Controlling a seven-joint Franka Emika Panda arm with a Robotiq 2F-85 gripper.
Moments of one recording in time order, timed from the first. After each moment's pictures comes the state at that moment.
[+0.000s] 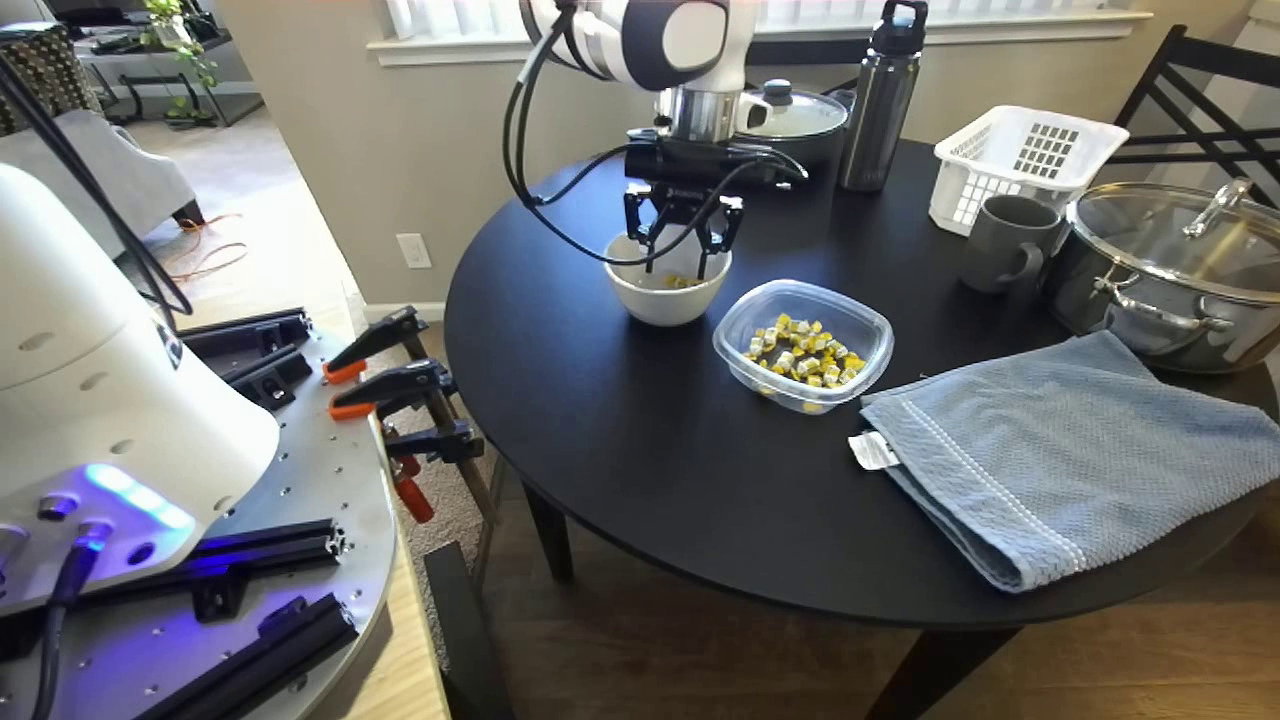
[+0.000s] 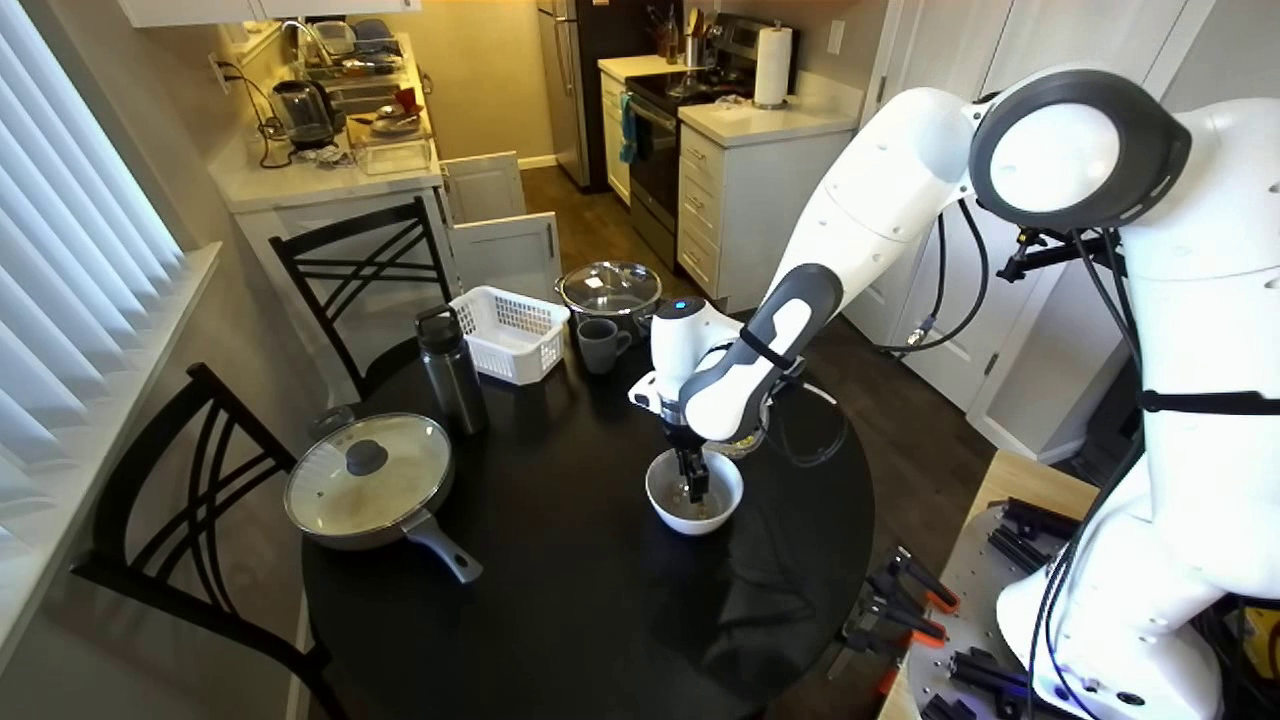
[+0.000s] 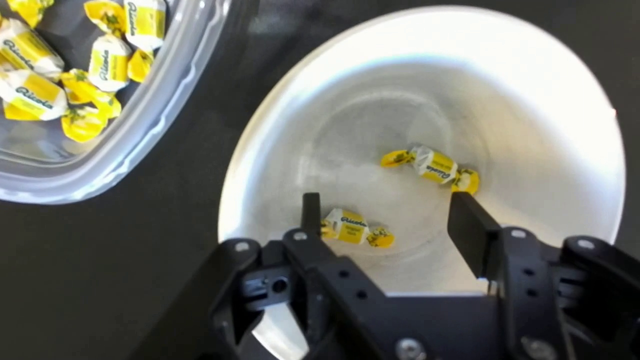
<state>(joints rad) -0.08 0.57 0.21 -2.17 -0.16 2.61 -0.65</state>
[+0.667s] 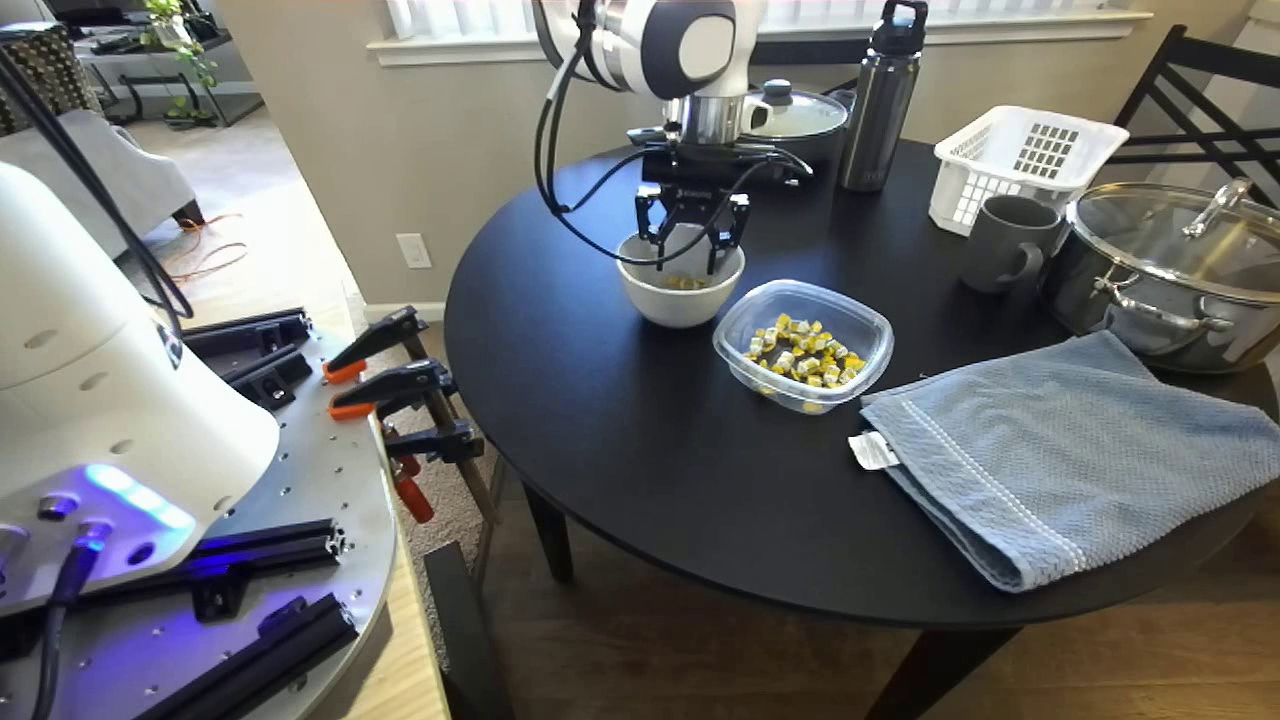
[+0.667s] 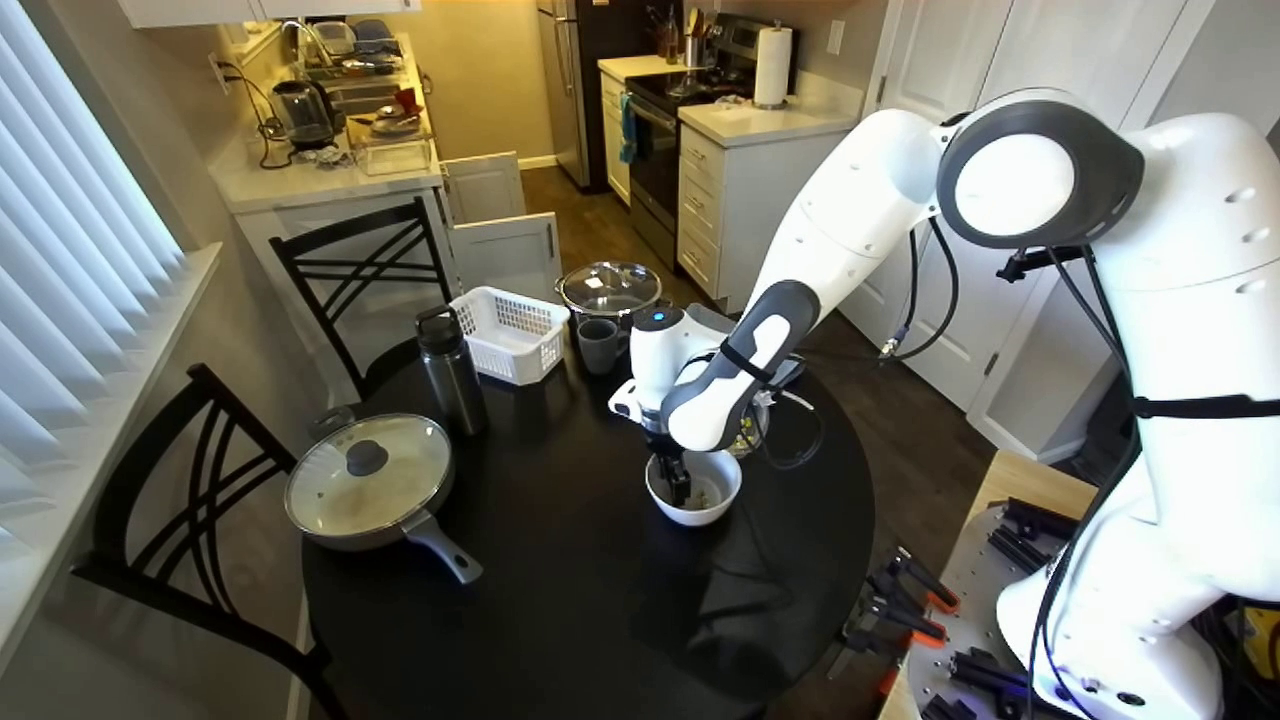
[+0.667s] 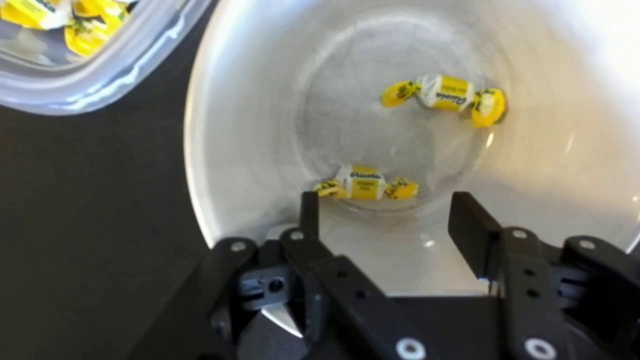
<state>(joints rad) -0.03 0.65 0.20 -2.08 -0.21 2.61 -0.65</state>
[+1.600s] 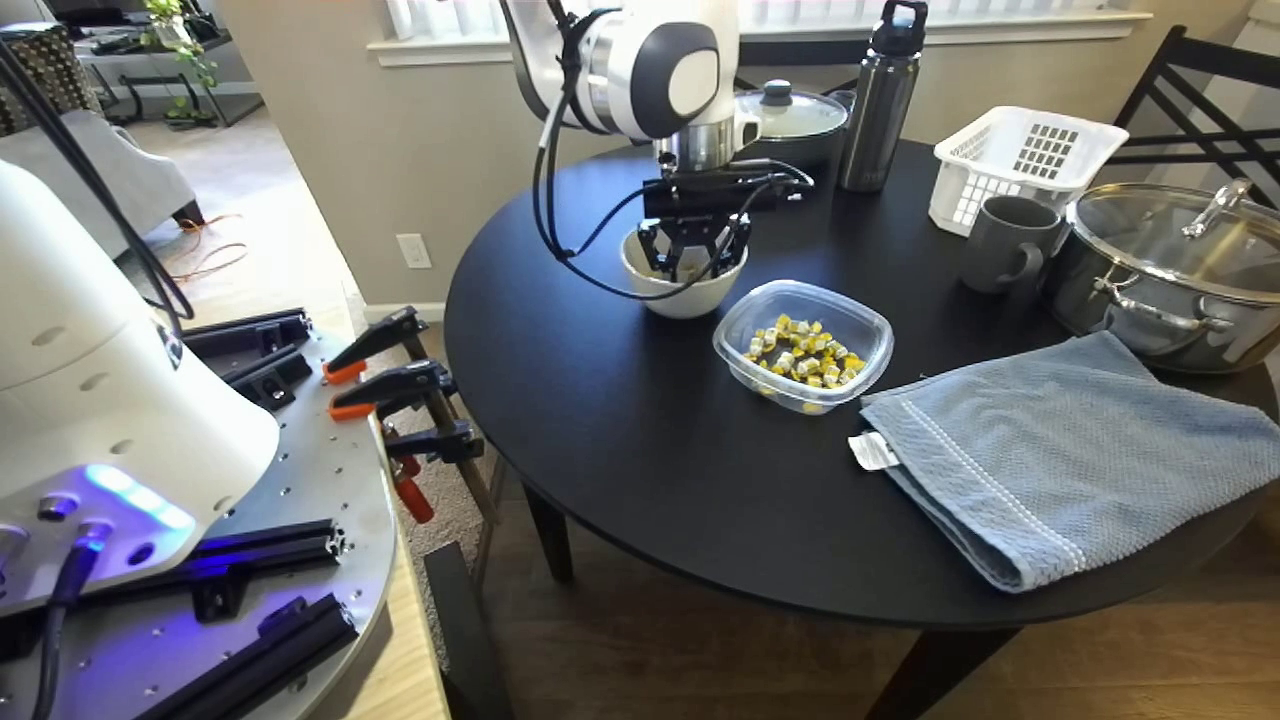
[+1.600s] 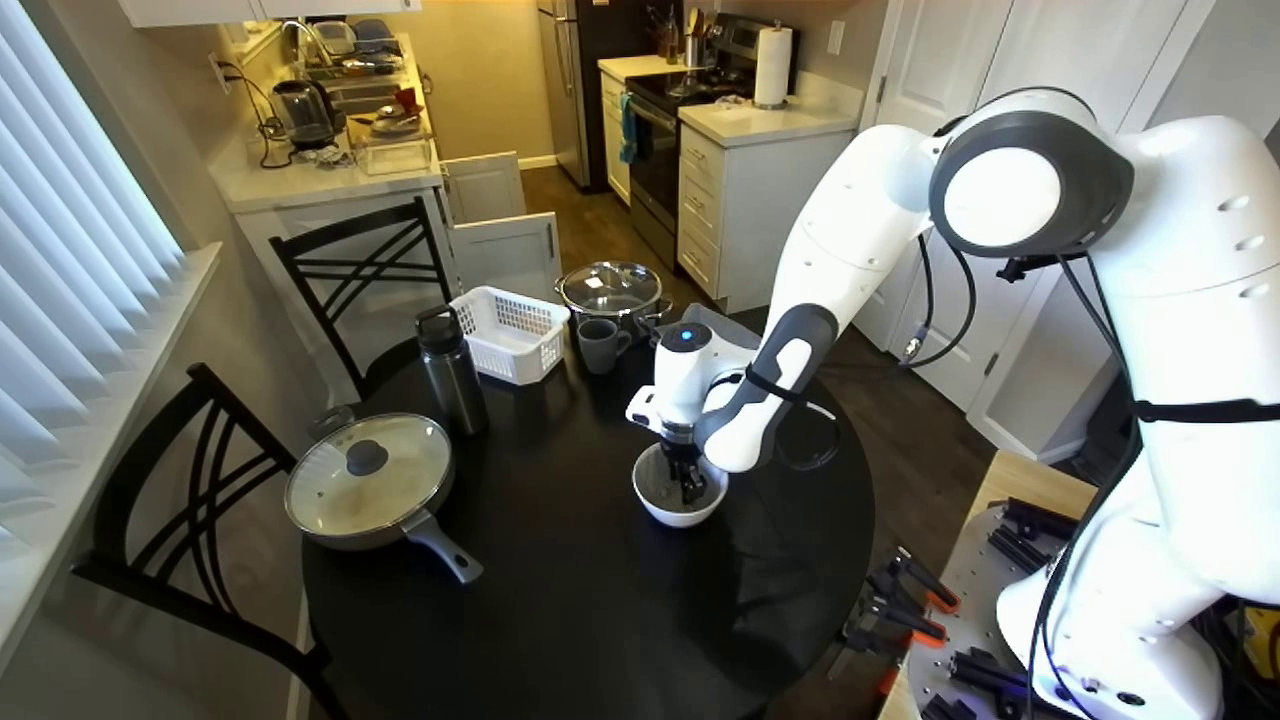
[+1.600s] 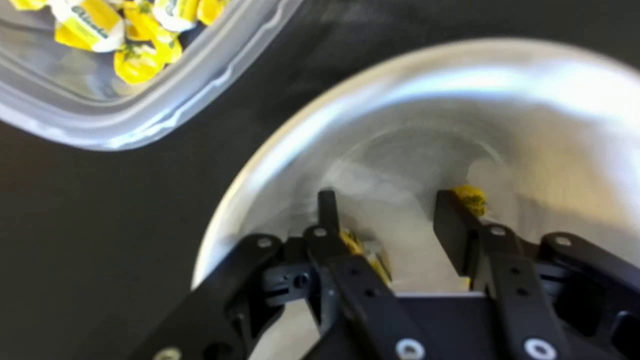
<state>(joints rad) 0.02 0.65 0.10 -2.17 -0.33 2.82 -0.65</state>
